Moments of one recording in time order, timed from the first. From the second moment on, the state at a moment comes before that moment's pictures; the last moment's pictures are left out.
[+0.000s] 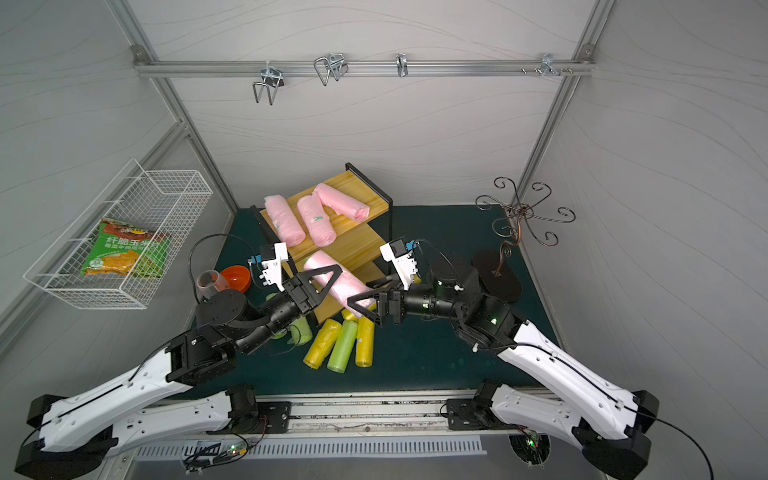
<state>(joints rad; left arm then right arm) -1.08 0.79 0.94 -0.10 -0.25 -1.08 0.95 0.95 1.10 -0.32 -0.46 0.58</state>
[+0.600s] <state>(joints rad) -1.08 0.78 0.93 -0.10 -0.25 -1.08 0.95 0.94 1.10 -0.27 -0.54 0.62</state>
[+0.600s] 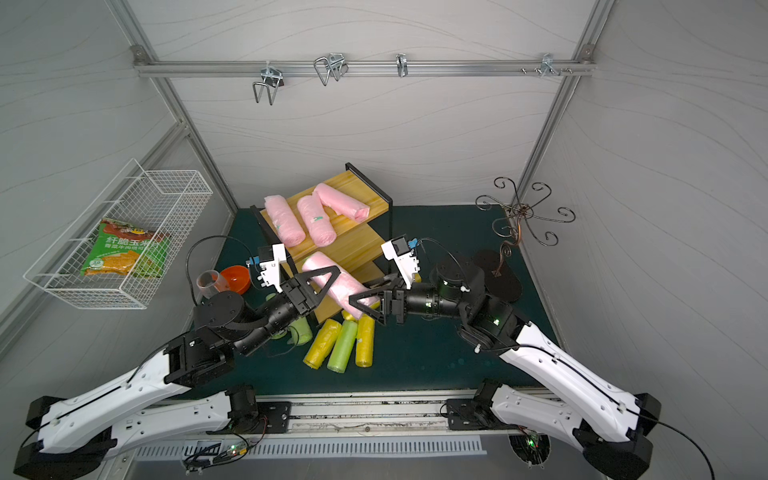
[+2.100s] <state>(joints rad) -1.08 0.76 1.06 -0.30 -0.30 -0.95 0.78 1.17 1.60 -0.68 -0.43 0.29</state>
